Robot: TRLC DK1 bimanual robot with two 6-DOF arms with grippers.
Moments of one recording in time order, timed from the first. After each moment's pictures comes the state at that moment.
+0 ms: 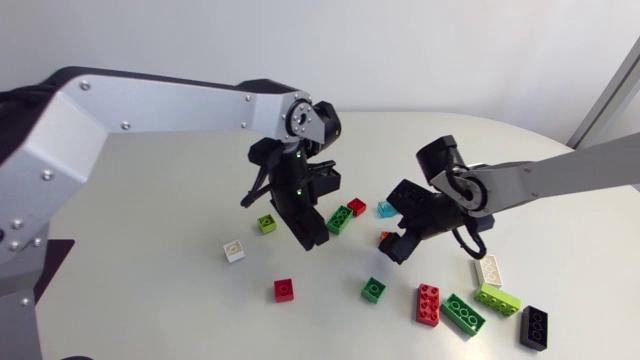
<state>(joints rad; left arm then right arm) -0.65 2.08 1.69 -1.12 0.10 0.37 0.29 1.75 0.91 -0.21 -0.18 -0.51</state>
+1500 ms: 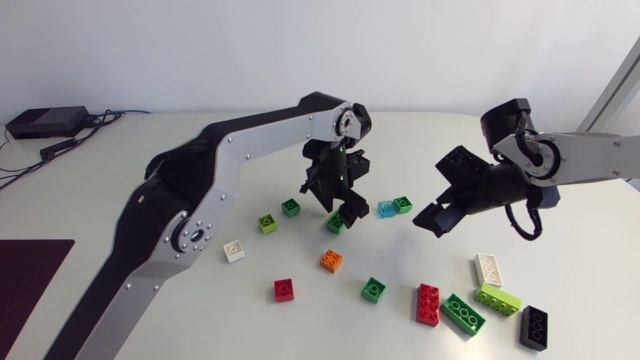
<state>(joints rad) -0.66 2.60 2.40 -1.24 0.10 0.26 0.08 1.56 0.94 -0.37 -0.26 -0.56</state>
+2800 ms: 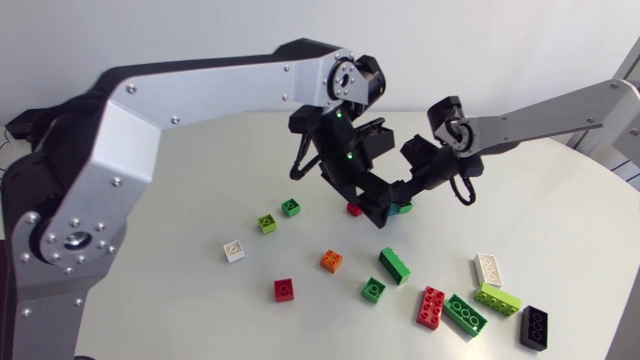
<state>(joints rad) -0.72 2.24 2.09 -1.17 0.34 0.32 0.12 2.05 1.37 -0.35 -0.17 -0.43</state>
